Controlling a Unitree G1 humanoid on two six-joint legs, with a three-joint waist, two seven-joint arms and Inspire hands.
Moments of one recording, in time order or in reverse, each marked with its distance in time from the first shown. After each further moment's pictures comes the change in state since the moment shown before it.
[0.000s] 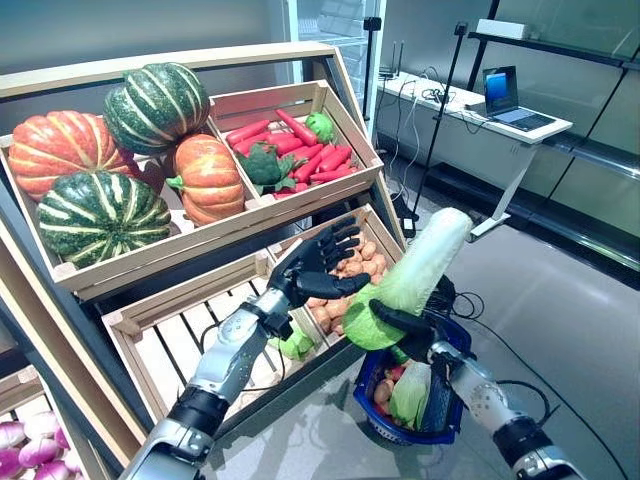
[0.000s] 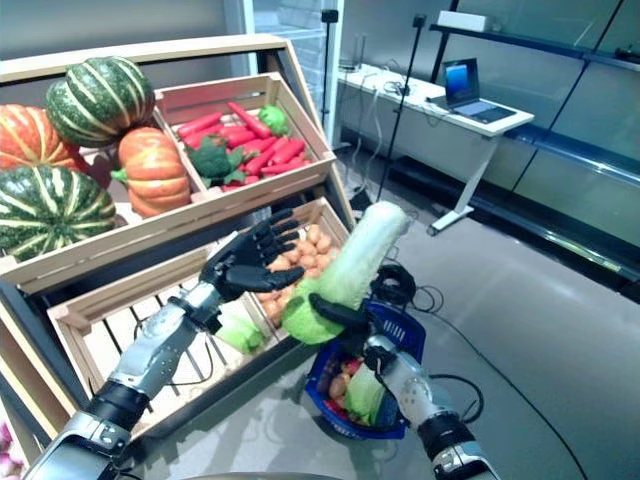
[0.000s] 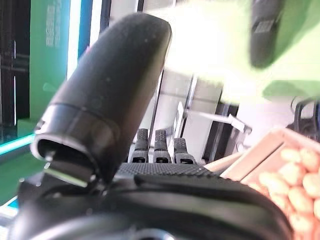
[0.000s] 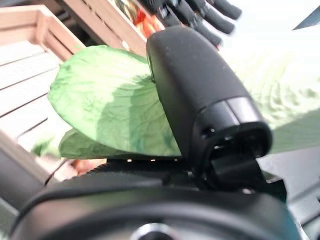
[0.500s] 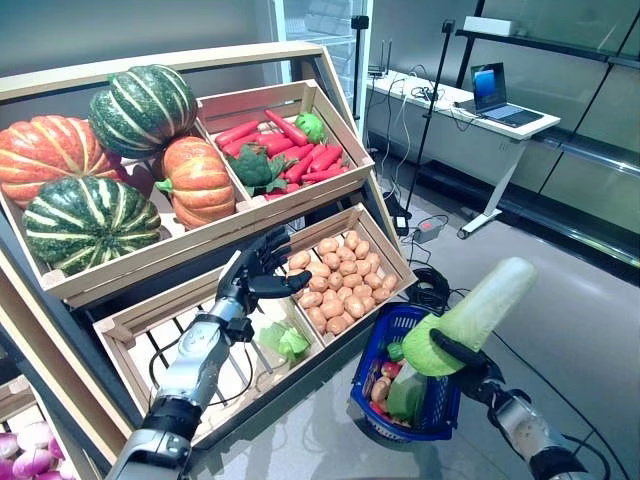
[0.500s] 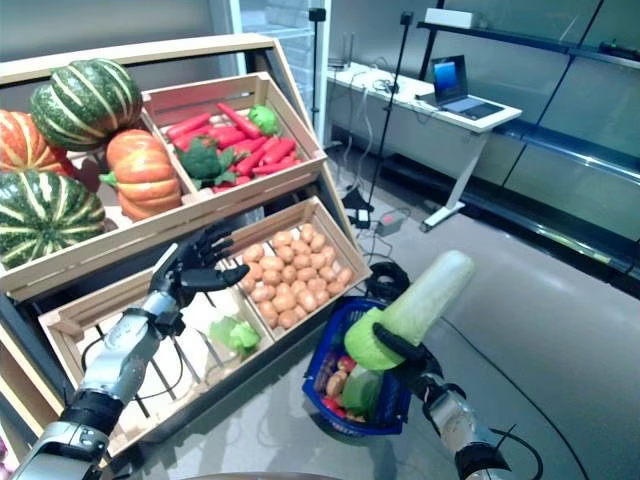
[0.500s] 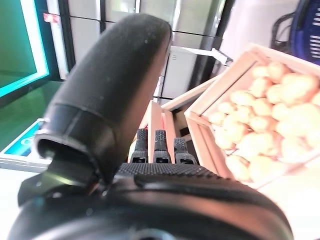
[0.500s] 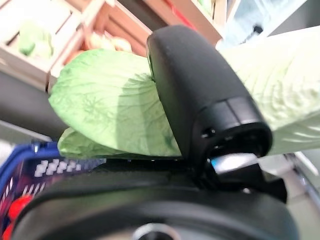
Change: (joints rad) left arm 0.059 0.056 0.098 0.164 0.104 -0.040 0.113; right arm 0.057 -0.072 -0.200 0.292 -0.001 -0.015 -0.017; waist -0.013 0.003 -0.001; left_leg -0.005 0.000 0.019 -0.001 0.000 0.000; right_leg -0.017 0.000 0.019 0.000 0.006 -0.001
